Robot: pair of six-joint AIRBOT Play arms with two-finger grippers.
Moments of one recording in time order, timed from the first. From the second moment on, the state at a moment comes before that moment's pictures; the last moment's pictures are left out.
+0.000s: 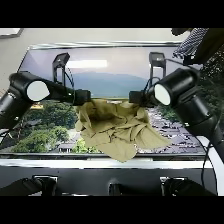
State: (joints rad) left arm -0.55 -1.26 1.47 1.54 -1.22 -2.02; right arm 0.58 -1.20 1.46 -1.78 1.39 2.21
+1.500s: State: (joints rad) left arm 0.22 -1.03 1.26 1.68 -1.37 -1.68; right arm 0.58 -1.20 1.37 -1.76 1.28 2.25
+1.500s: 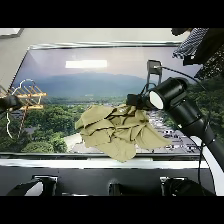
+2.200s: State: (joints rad) left arm 0.71 -1.12 0.95 1.59 -1.01 -1.11; right arm 0.58 -1.20 1.37 -1.76 1.28 2.22
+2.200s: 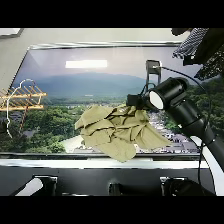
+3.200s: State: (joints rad) left arm 0.72 -1.41 0.90 1.44 -0.84 -0.81; right arm 0.58 -1.20 1.37 -1.76 1.32 2.22
